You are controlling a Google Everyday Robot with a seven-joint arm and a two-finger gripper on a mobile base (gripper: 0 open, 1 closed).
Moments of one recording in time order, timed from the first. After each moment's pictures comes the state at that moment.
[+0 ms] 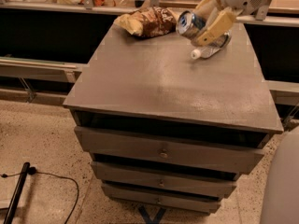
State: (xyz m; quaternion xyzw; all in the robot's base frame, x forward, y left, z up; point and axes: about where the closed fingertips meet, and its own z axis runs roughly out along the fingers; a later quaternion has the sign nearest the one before) arm 0.598 -0.120 1.001 -0.71 0.57 0.22 0.34
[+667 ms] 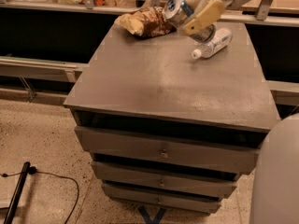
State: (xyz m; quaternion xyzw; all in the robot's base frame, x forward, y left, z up) arm 0.598 -0.090 1.029 -0.69 0.55 0.28 0.39
